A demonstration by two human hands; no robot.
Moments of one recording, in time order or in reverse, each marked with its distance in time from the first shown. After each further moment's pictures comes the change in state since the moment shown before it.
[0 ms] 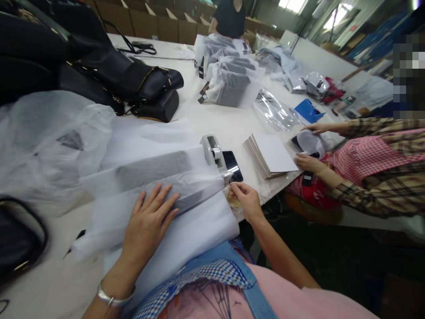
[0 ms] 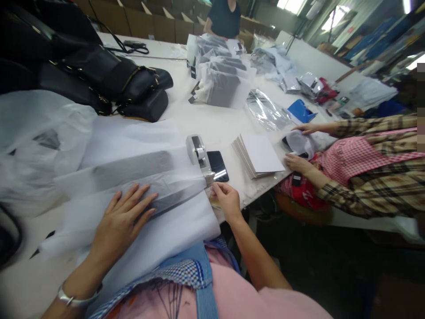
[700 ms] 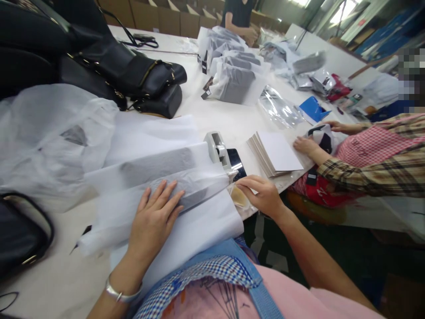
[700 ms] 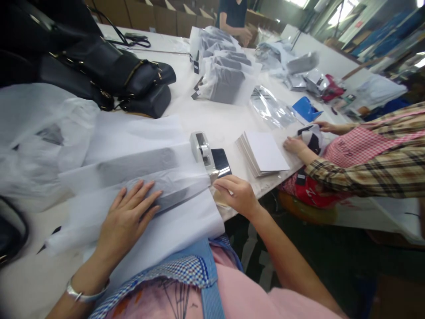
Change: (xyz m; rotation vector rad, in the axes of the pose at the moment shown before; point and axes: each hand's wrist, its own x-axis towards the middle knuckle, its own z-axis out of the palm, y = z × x) left_hand 0.001 0.003 -0.003 -0.012 -0.012 -0.026; right_hand 0.004 -0.069 -0.030 -0.604 -0.355 -0.747
